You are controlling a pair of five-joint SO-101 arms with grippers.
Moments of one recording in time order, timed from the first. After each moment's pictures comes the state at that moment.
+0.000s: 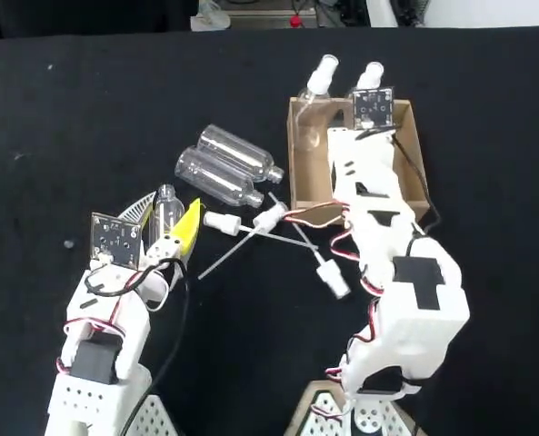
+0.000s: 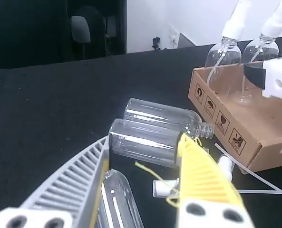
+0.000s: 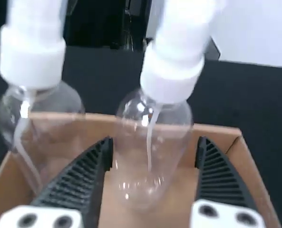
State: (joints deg) left arm 6.2 -103.7 93.8 27.6 -3.2; right arm 3.2 15.5 39.8 -25.5 8.0
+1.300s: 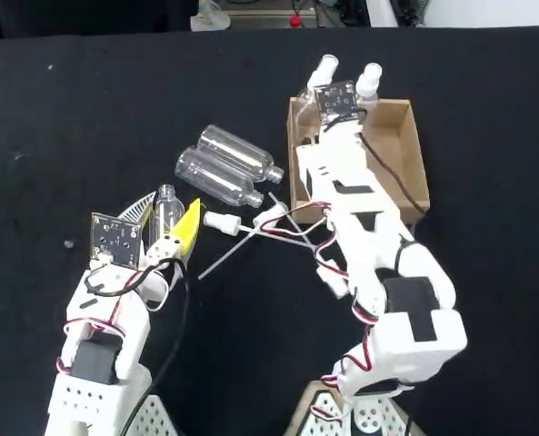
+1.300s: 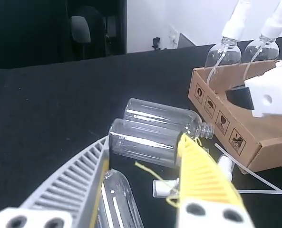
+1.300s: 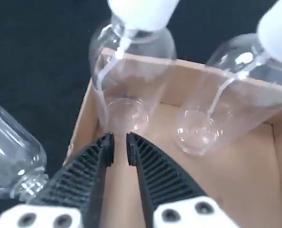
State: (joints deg) left arm 6.2 -103.7 93.8 27.6 -3.2; right arm -4.4 8.7 38.1 -0.8 8.0
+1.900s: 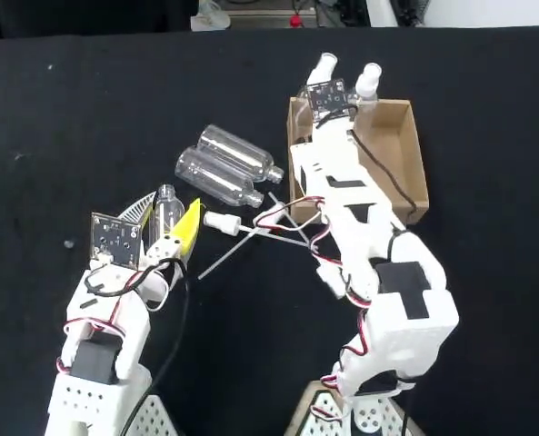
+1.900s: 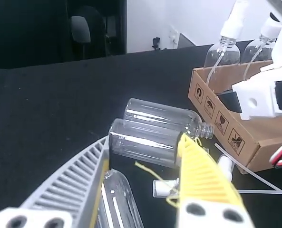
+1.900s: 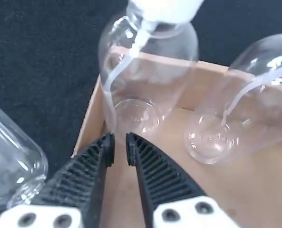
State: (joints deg) left arm 6.2 -103.7 93.8 27.6 -3.2; right arm -5.1 14.4 33.6 -0.8 8.1
